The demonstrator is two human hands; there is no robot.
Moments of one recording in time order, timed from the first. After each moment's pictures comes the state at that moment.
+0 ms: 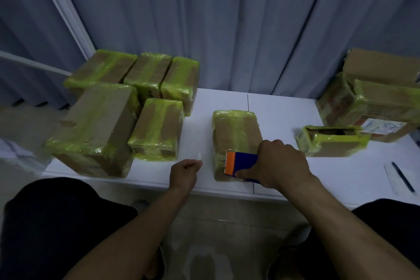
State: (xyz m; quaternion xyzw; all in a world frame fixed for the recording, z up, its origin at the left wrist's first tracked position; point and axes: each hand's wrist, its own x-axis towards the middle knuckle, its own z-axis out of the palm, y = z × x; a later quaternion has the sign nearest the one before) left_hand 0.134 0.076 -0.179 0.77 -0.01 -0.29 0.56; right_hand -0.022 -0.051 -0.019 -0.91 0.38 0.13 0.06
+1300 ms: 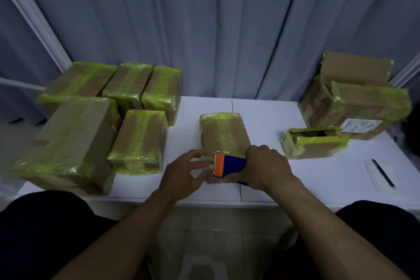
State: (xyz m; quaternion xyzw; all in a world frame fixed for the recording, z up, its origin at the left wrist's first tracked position) left_hand 0.156 0.052 -0.183 0.74 -0.56 -0.05 0.37; right_hand -0.024 -0.083 -0.039 -0.91 0.38 0.12 0.13
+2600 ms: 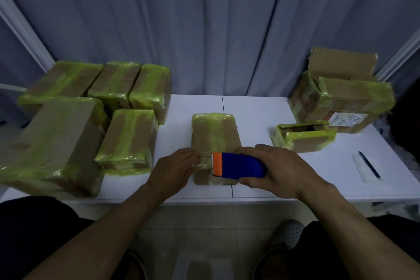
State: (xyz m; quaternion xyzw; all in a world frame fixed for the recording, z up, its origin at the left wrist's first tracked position) left_hand 0.167 0.048 -0.185 0.71 -0.65 0.03 0.27; right_hand -0.092 -0.122 -0.042 -0.98 0.16 0.01 0.15
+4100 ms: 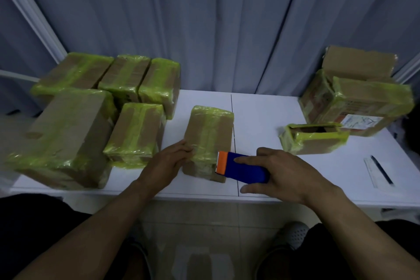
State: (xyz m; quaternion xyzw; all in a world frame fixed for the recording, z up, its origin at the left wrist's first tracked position) left_hand 0.199 0.067 -0.192 0.71 -0.62 -0.04 0.34; right_hand -0.083 -0.117 -0.044 -0.98 0.16 0.07 0.14
